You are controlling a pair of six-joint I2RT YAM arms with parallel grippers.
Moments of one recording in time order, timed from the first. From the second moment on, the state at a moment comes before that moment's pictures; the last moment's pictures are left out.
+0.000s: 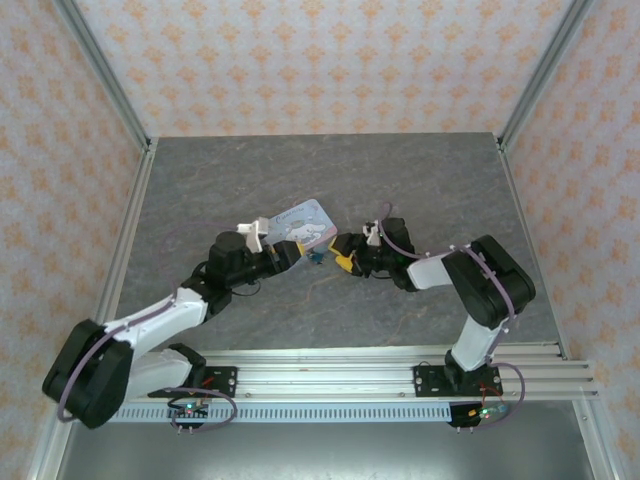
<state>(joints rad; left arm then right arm) -0.46 1.11 0.43 0.30 0.39 -0.93 0.50 1.73 0.62 0.58 -0.62 1.24</state>
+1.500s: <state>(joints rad) -0.17 1.81 0.90 0.25 0.46 -0.93 0.57 1.73 0.84 0.18 -0.47 0.82</state>
